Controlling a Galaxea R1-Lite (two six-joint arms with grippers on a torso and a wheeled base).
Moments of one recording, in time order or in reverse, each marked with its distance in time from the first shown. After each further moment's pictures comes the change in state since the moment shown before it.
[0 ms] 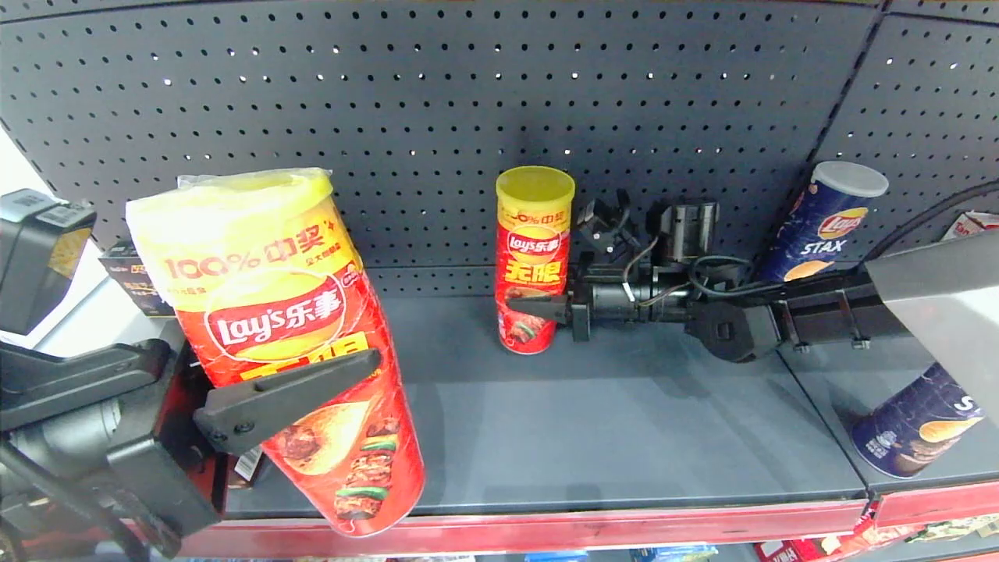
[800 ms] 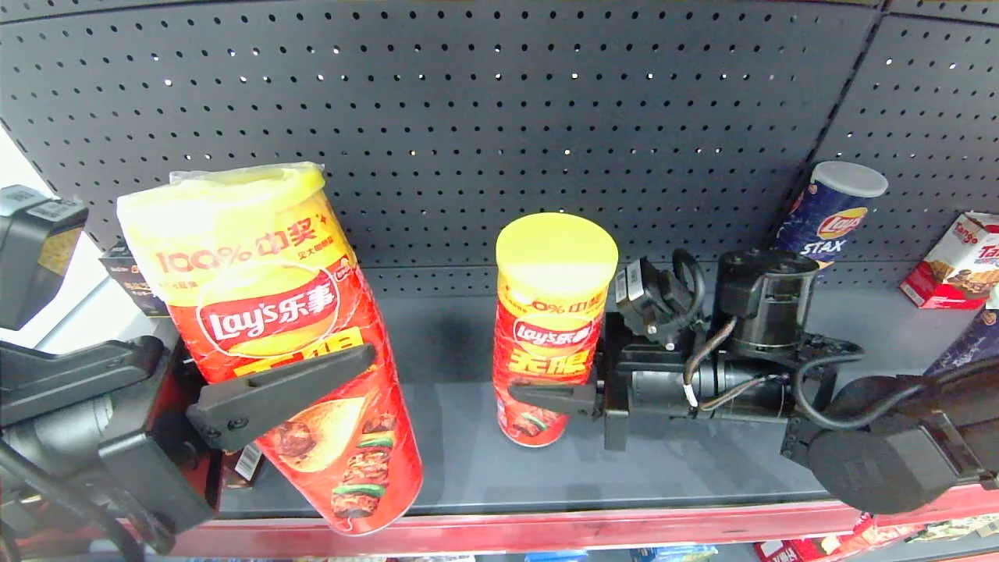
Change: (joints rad) left arm 0.006 -0.005 -0.002 0.000 0.003 -0.015; right arm 0.162 -0.316 0.631 -0.342 -0.111 -0.005
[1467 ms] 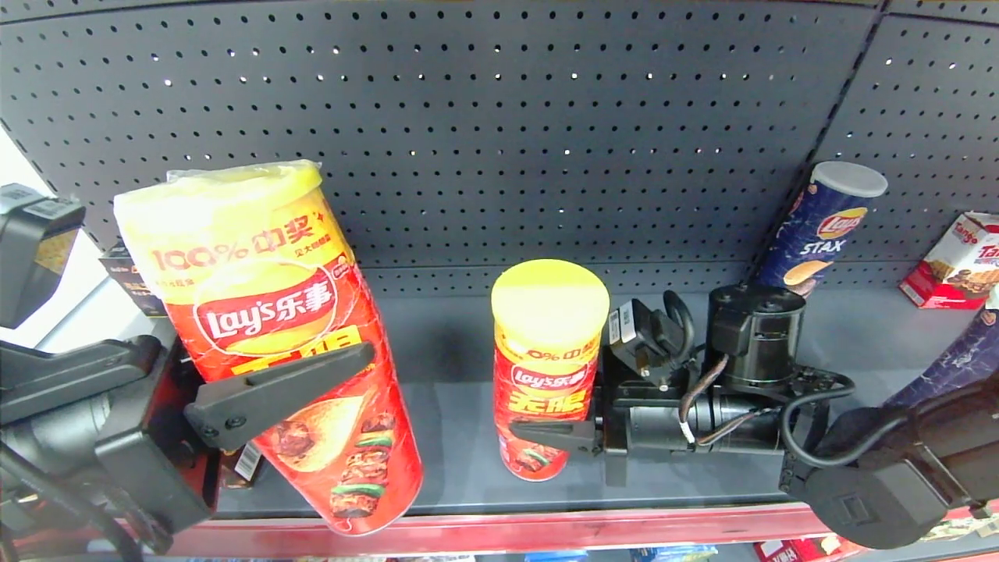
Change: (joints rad) left arm 0.001 -0.003 0.000 0.000 0.001 -0.008; right arm 0.011 0.030 0.084 -0.068 -0.002 0.000
